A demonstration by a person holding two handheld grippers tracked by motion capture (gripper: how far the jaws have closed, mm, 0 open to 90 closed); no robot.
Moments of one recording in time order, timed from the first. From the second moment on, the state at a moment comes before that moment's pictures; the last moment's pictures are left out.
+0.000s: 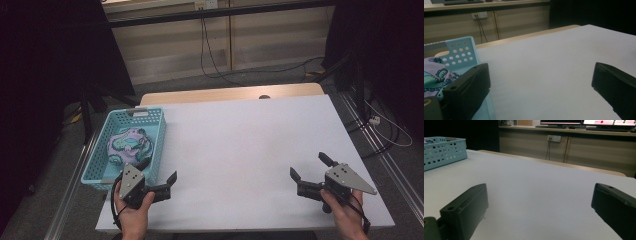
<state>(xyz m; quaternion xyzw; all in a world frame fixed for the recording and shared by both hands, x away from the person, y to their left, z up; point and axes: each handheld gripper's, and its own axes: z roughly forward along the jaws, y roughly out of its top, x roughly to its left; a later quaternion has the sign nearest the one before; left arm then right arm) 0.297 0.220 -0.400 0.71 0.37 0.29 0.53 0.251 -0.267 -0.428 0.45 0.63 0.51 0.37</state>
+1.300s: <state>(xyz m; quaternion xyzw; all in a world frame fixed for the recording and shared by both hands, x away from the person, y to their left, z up) 0.318 0.282 -0.373 0.71 0.43 0.28 0.48 0.257 -0.264 -0.431 0.45 0.64 0.51 0.35</state>
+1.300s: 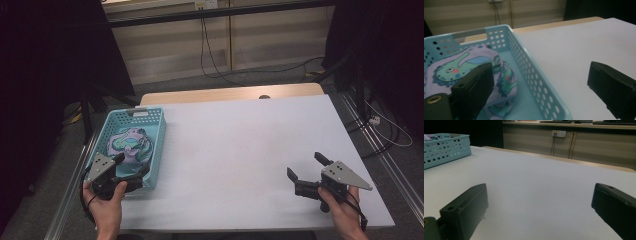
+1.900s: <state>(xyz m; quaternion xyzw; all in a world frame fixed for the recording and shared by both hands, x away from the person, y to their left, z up) 0.346 0.304 -0.354 0.71 0.45 0.30 0.45 0.263 -0.263 -0.434 0.45 0.65 0.51 0.33</state>
